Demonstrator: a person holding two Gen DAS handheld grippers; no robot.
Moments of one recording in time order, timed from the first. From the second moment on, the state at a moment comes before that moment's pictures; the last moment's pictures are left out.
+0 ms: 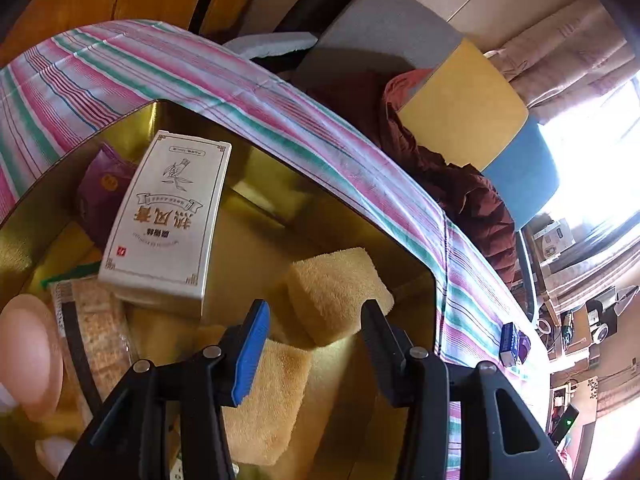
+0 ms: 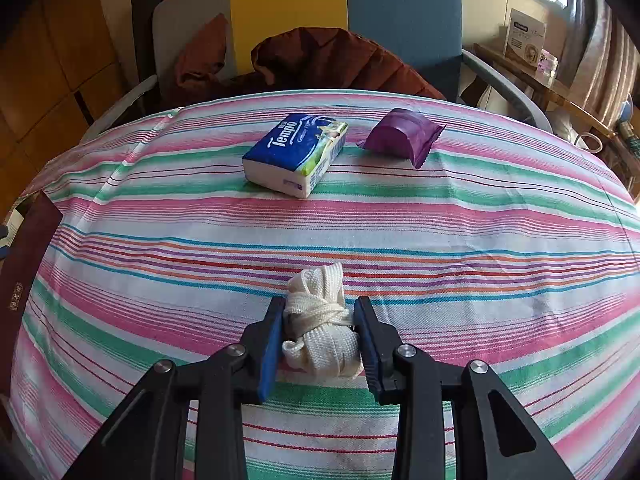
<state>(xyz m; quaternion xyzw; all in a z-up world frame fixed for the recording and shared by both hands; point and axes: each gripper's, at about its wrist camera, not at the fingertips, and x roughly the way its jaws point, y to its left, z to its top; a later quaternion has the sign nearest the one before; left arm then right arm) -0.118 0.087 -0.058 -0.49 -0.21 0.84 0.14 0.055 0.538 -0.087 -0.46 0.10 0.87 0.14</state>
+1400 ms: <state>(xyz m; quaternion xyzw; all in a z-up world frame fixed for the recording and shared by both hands) -0.026 0.023 -0.032 -0.40 -0.18 0.88 0.19 0.009 0.200 0.000 -0.41 0.03 0.90 -0.16</state>
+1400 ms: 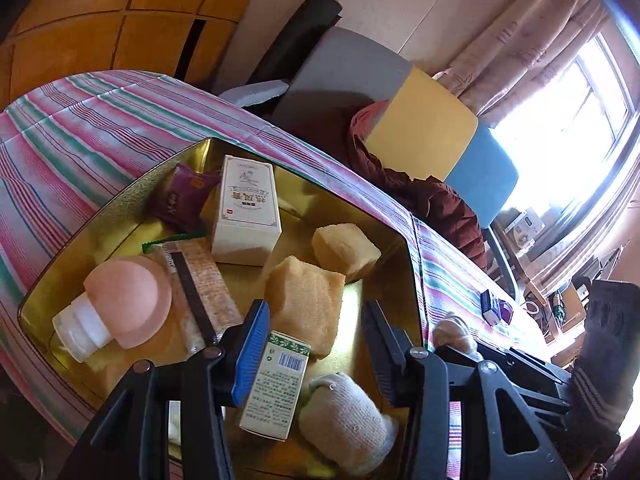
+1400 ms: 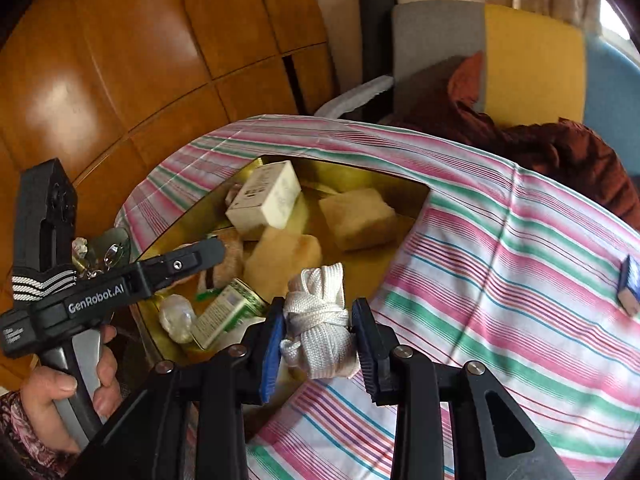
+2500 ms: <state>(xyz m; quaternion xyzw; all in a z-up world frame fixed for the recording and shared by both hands) -0.001 0.061 -0.030 -0.40 -0.14 0.87 0.25 0.030 0.271 -0.023 -0.41 0.09 0.91 -0.04</state>
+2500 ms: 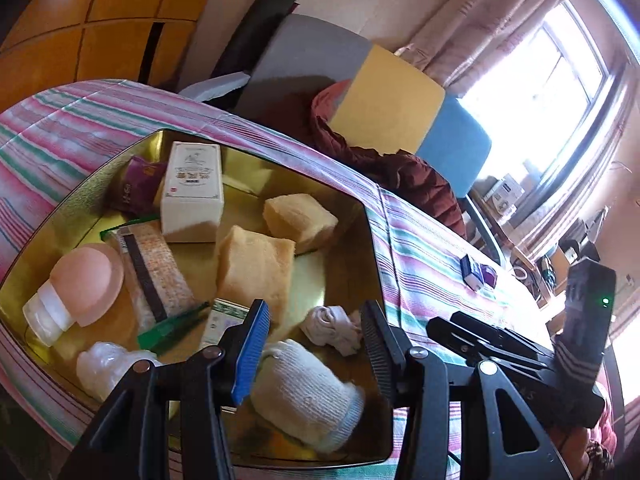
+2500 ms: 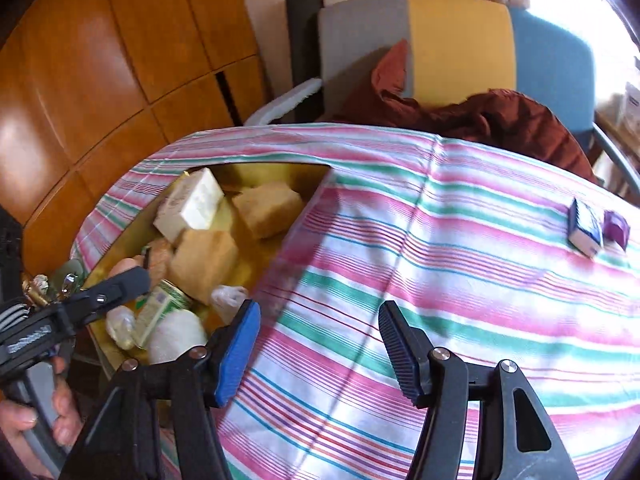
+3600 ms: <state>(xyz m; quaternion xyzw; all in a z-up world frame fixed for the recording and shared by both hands) 0.066 0.223 -0.039 -0.45 0.05 0.80 0.40 0.025 0.586 -0.044 -0.37 0.17 0.87 0.29</state>
